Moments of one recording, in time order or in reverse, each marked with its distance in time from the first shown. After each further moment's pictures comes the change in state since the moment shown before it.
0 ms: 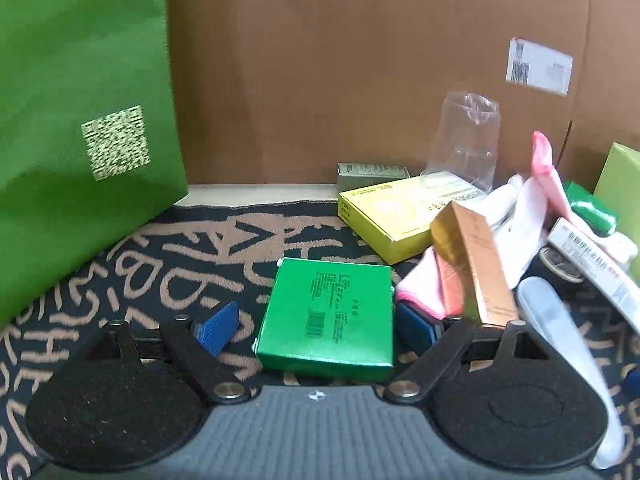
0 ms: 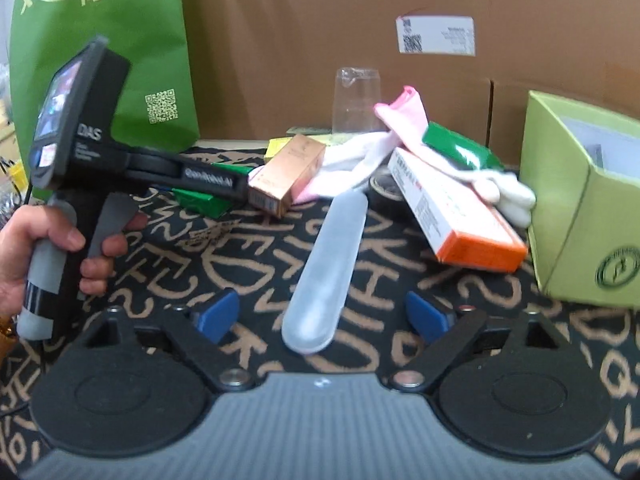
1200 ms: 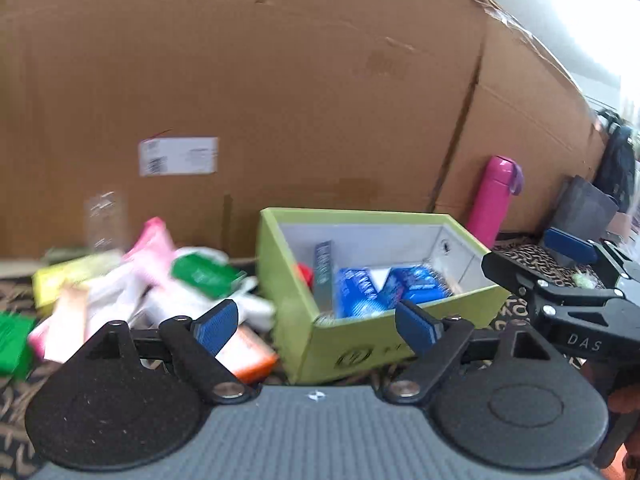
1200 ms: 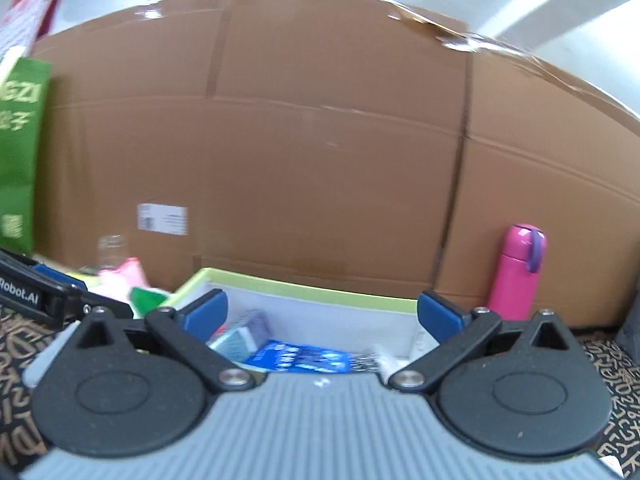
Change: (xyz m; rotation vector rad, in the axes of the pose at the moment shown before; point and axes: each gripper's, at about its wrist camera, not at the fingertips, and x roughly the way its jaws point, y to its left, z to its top) left arm -0.127 -0.187 0.009 0.030 -0.144 -0.465; right arm -0.172 -0.156 0.005 -0.067 -0.418 -0.421
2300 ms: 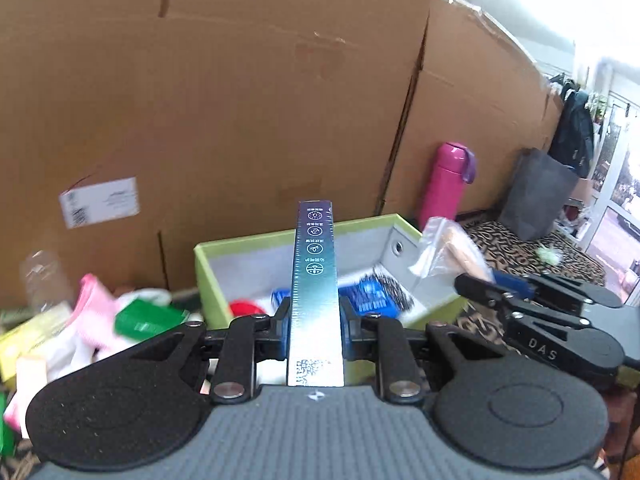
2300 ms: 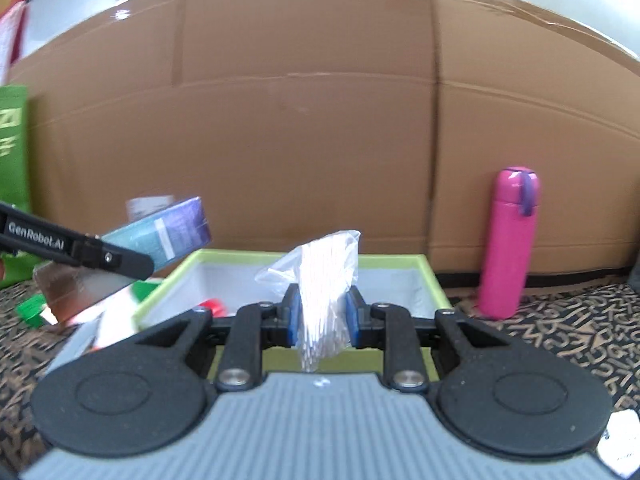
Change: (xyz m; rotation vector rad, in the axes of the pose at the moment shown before) left arm 0.047 -0.037 0.053 0.128 0.073 -0.141; right arm 0.020 -0.043 0.002 0.149 0.096 -0.010
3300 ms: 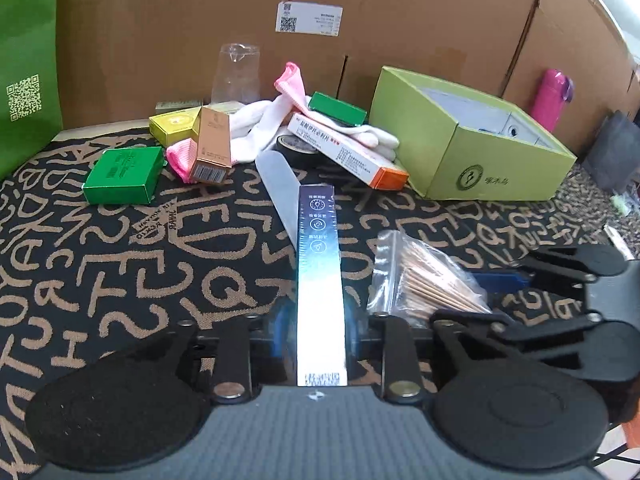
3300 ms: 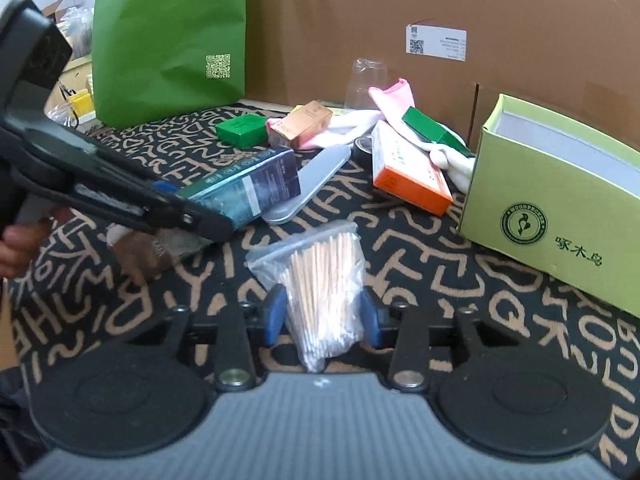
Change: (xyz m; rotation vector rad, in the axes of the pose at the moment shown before) left arm -0.101 0.087 -0.159 -0.175 0.199 0.231; right arm -0.008 0.161 -0.090 -0.269 0.367 0.534
